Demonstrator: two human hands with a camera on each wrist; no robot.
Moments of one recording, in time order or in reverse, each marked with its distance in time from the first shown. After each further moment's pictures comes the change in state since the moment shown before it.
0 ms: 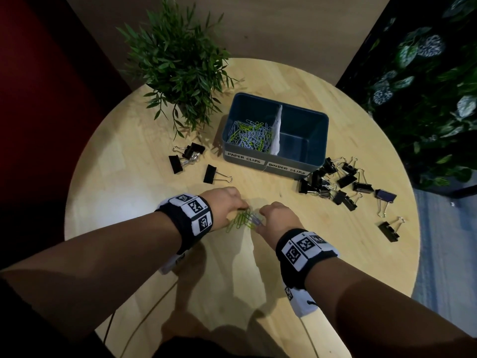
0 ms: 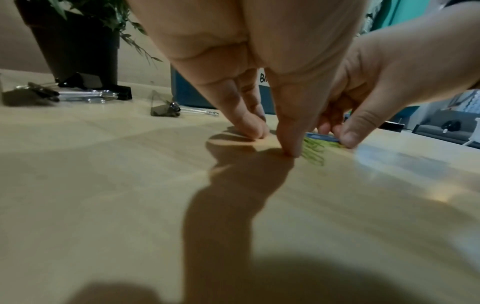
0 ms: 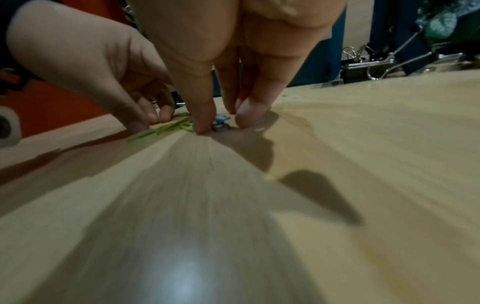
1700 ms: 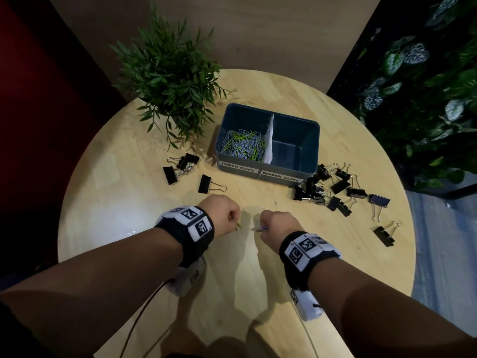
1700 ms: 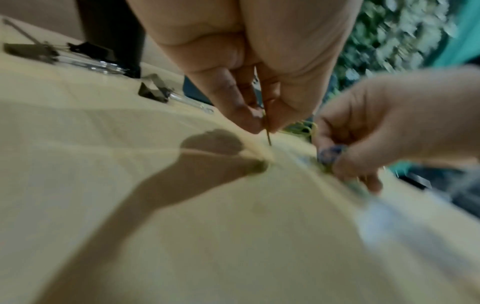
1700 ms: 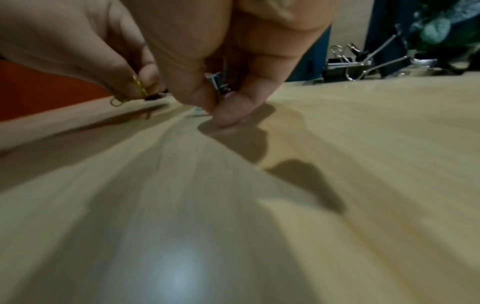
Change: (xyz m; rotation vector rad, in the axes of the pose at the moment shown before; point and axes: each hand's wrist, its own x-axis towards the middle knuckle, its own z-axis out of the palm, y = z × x) left_hand 0.002 0.014 0.000 -0.192 0.201 -0.137; right_hand 0.000 0.009 -0.015 0.017 -0.049 0.000
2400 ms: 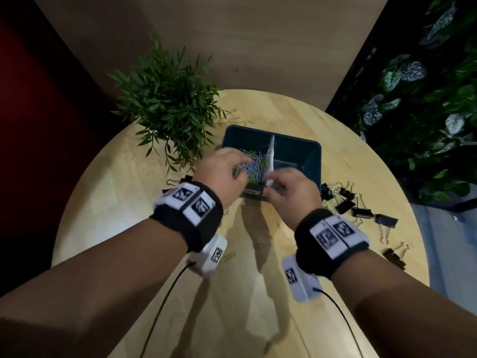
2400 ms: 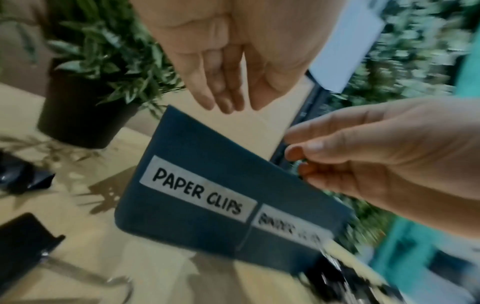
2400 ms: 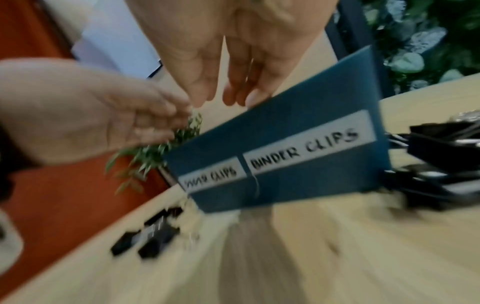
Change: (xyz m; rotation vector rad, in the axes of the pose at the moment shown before) left_hand 0.026 0.030 -0.080 -0.212 0.618 0.032; right_hand 0.014 -0.011 -0.075 0.399 0.607 -0.187
